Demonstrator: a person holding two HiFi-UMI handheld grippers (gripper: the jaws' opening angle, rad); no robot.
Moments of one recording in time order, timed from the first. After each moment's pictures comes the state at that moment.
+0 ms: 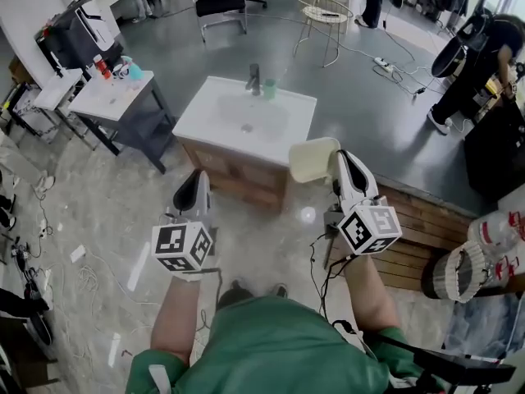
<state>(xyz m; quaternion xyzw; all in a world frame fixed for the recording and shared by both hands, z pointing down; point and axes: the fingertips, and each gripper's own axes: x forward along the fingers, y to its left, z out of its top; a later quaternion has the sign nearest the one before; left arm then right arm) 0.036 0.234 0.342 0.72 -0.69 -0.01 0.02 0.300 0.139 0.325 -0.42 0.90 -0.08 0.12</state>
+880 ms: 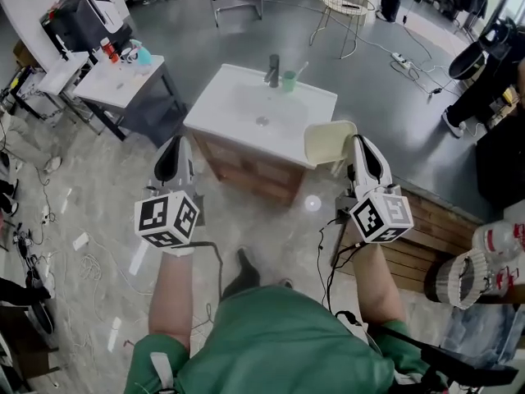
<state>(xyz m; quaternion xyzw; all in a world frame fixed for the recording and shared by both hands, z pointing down) -0.080 0.182 0.305 0.67 -0.74 -0.04 -0.02 0.240 0.076 0.323 -0.43 0.89 -0.07 0.11</state>
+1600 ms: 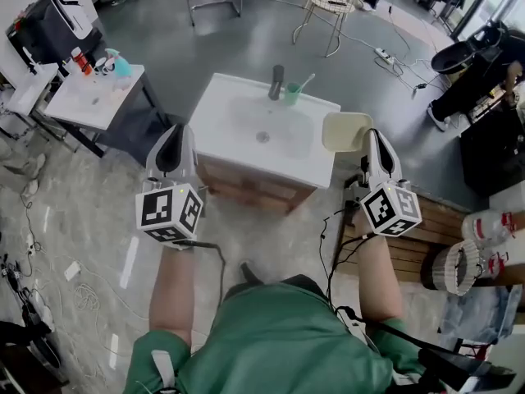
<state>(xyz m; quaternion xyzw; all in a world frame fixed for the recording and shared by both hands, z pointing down) -0.217 0.047 0.306 0.72 -0.69 -0.06 -0.02 0.135 -0.031 0.315 -0.52 0.85 -0.06 0.11</state>
